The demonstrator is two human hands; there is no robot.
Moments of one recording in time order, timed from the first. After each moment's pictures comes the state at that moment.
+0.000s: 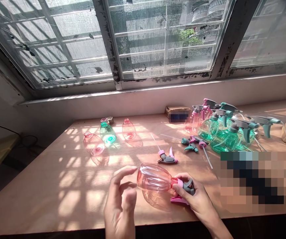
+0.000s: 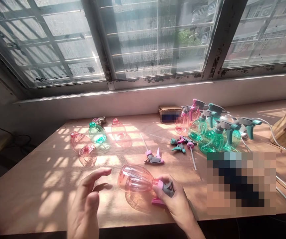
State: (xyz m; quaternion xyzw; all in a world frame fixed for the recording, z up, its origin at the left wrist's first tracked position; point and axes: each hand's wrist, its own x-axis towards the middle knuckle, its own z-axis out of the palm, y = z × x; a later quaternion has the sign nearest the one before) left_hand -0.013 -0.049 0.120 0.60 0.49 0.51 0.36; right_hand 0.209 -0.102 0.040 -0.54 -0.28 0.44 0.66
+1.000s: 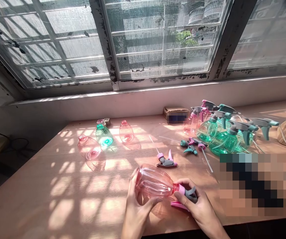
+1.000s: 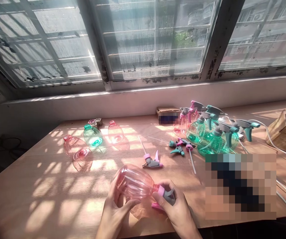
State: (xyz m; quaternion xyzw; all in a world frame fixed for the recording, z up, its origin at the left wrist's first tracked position) left_hand 0.022 -0.016 0.036 0.54 0.40 0.45 0.59; right_hand 0.205 -0.105 0.042 -0.55 -0.24 0.44 0.66
